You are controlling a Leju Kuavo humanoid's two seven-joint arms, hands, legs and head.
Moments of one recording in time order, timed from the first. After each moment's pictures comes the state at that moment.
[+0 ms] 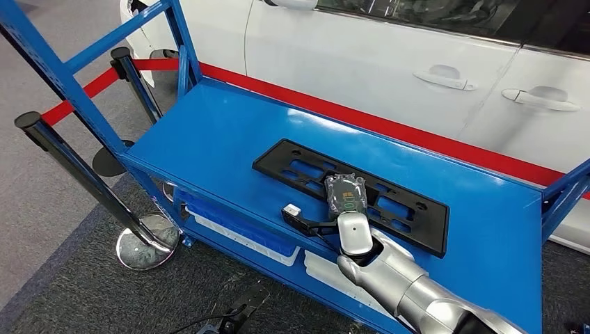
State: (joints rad) left arm -0.26 -0.05 -0.99 -0.22 0.38 0.49 -0.02; right arm -0.71 0.03 0.90 -0.54 1.13 -0.18 0.46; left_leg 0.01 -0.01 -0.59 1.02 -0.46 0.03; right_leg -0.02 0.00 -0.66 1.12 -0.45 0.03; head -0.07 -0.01
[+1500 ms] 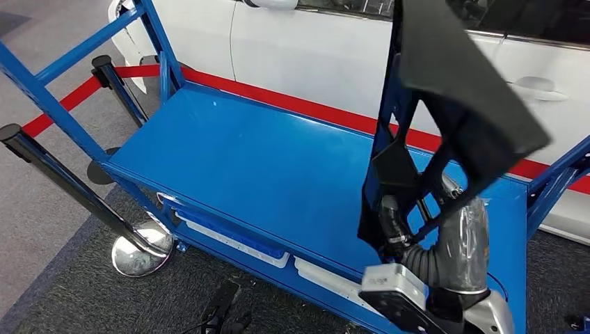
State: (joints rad) left arm -0.16 -0.03 -0.81 -0.22 0.57 0.53 -0.34; right arm -0.17 -0.32 0.54 -2.00 0.97 -0.37 0.26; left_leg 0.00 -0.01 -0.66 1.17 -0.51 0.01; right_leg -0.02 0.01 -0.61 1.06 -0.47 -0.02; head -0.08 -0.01
